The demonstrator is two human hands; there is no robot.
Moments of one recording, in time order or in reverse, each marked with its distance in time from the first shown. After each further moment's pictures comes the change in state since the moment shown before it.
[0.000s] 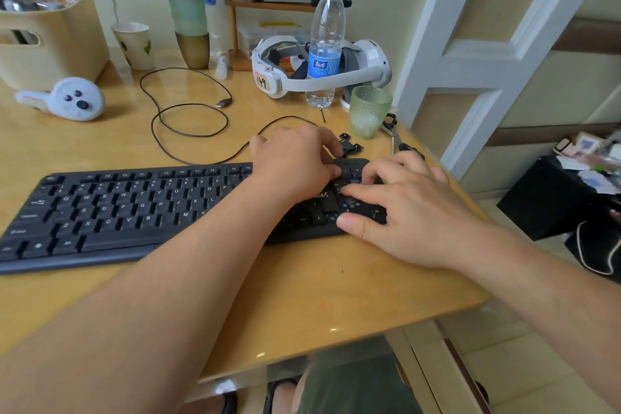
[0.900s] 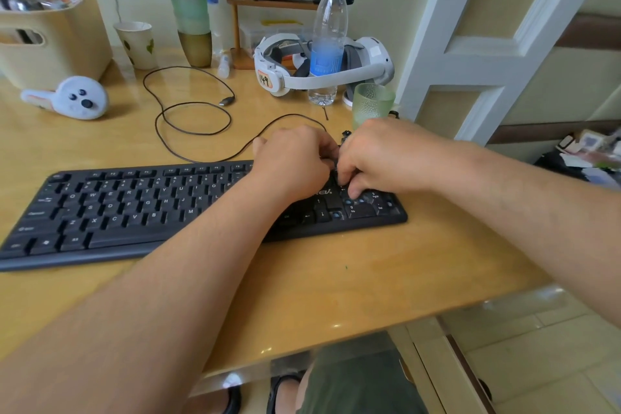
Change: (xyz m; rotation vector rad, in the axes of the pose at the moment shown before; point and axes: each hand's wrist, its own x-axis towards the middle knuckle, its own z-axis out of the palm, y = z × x) left_hand -0.005 -0.003 -0.003 -0.007 -0.017 -0.008; right_hand 0.078 0.003 -0.038 -0.181 -0.099 -0.315
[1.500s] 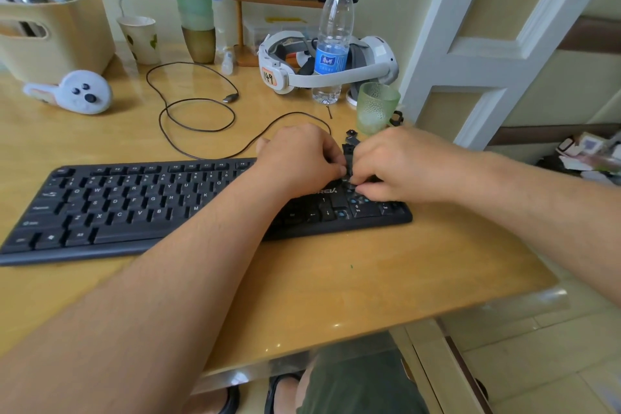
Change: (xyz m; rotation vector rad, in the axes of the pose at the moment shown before) left_hand -0.003 0.001 -0.011 -0.043 -0.065 0.000; right_hand -0.022 -0.008 -0.001 -0.098 0.088 -0.172
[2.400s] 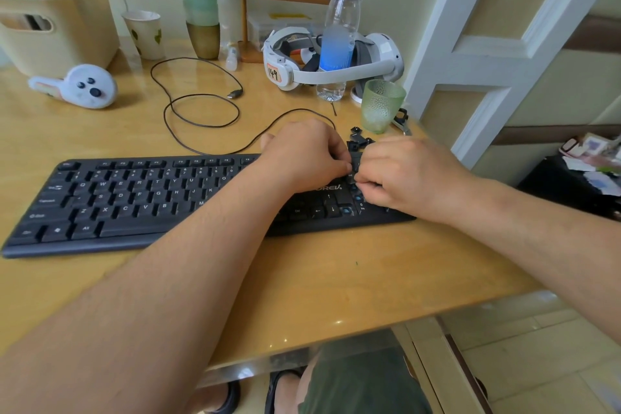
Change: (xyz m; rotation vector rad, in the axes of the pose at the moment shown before) left_hand 0.002 -0.003 -0.001 -0.033 -0.015 0.017; right_hand -0.012 -0.001 0.043 0.020 0.450 0.021
